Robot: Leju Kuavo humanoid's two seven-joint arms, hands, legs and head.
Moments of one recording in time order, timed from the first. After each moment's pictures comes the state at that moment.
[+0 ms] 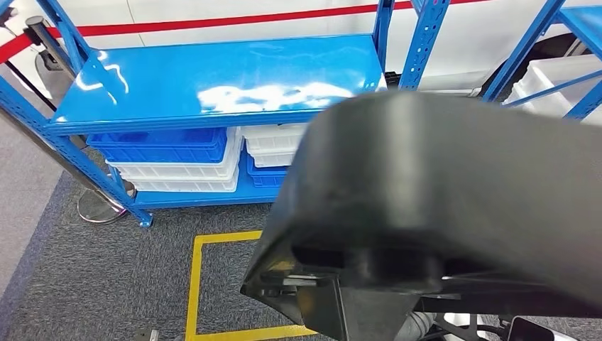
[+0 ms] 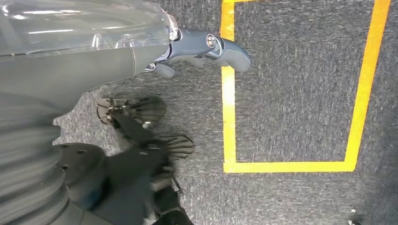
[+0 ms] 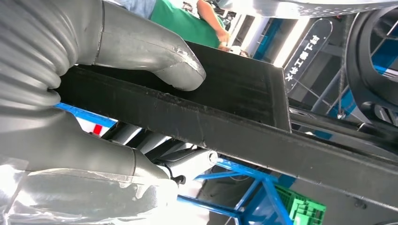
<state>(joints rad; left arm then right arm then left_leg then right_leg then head) -0.14 -0.05 1.00 -0.22 -0.79 -0.18 -0.48 -0.13 -0.12 0.46 -1.99 -0.11 0.41 -0.69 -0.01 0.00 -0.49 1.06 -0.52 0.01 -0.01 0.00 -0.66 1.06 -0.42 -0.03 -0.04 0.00</state>
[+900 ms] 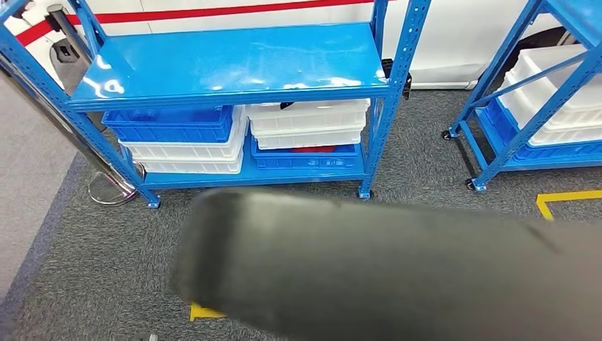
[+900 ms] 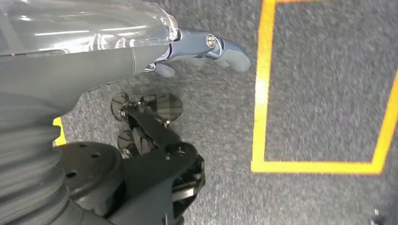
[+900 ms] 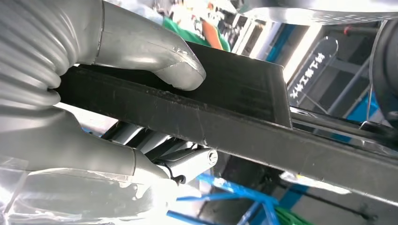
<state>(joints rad) -0.12 -0.05 1.00 -0.22 -0.76 -0.16 -0.48 -0.12 -0.14 0.48 -1.96 -0.07 0.41 -0.69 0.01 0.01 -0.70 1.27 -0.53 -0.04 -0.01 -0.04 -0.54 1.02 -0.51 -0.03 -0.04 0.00</state>
